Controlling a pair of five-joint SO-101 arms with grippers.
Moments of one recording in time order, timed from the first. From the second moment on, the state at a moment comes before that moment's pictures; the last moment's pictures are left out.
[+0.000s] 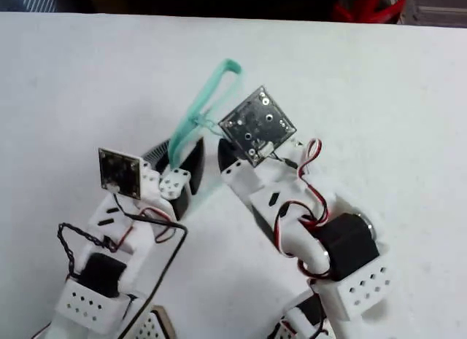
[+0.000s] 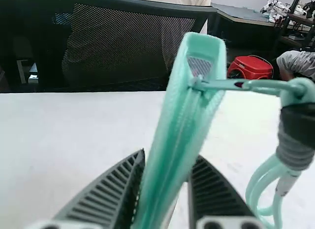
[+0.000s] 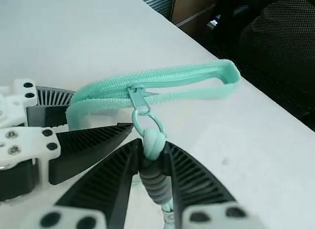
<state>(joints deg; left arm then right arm) 16.7 -83.1 77.9 27.0 10.3 -33.8 -50.0 20.3 67.8 17.2</state>
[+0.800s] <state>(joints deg) 21.1 -84.0 76.5 32.9 10.3 -24.9 -42.6 20.4 44.9 17.2</state>
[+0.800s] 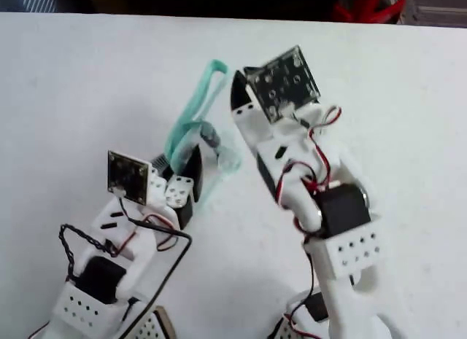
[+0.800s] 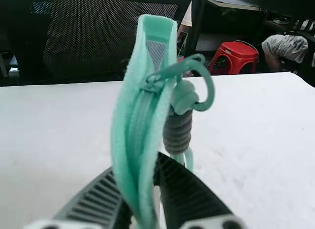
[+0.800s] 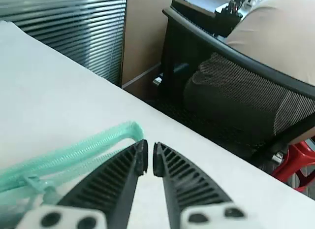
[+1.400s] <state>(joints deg) 21.1 -84.0 76.5 32.9 10.3 -42.4 -49.5 17.9 68.4 17.2</state>
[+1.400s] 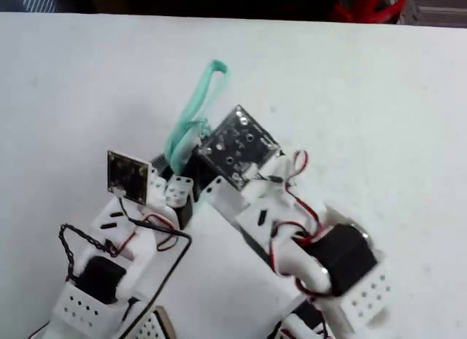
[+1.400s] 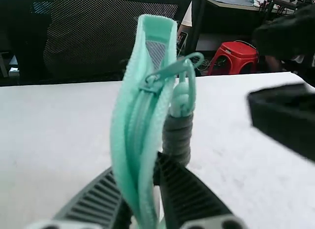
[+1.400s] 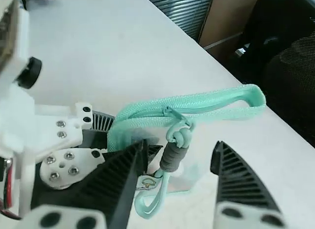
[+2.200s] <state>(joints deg) 20.8 -84.0 76.5 32.9 10.3 -41.8 -40.6 23.8 54.5 19.6</state>
